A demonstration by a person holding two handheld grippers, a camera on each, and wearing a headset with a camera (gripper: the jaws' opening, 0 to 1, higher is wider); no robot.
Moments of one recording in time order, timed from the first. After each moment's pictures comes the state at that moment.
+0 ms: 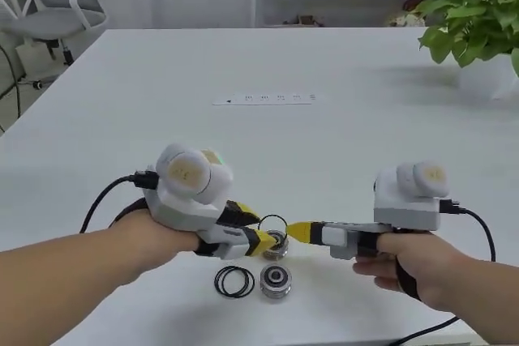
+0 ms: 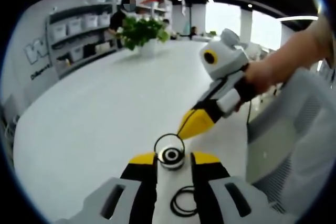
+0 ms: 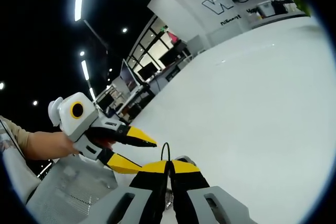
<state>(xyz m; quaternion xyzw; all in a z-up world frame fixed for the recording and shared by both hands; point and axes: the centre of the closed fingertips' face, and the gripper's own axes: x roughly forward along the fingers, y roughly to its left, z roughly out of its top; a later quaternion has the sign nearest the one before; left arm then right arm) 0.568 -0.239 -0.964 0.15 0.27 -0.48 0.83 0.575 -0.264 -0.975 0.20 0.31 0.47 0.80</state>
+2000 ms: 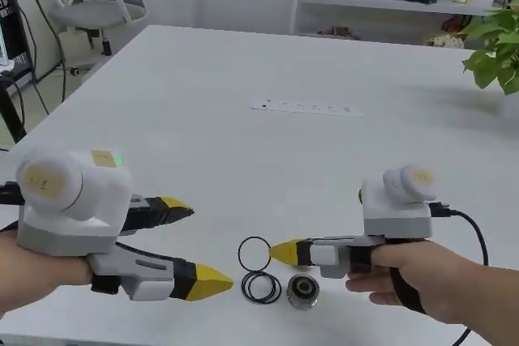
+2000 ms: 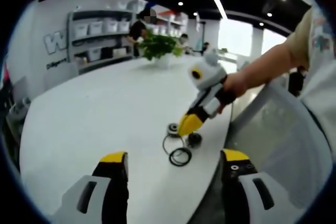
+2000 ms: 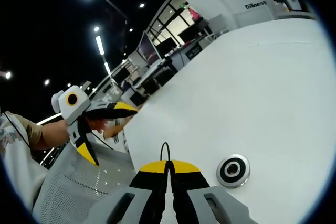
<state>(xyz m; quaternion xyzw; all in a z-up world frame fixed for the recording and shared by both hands) 0.505 -0.139 -0.921 0.08 0.24 -0.44 0.86 0.535 -0.194 -0.975 0.14 0.37 0.55 0.73</state>
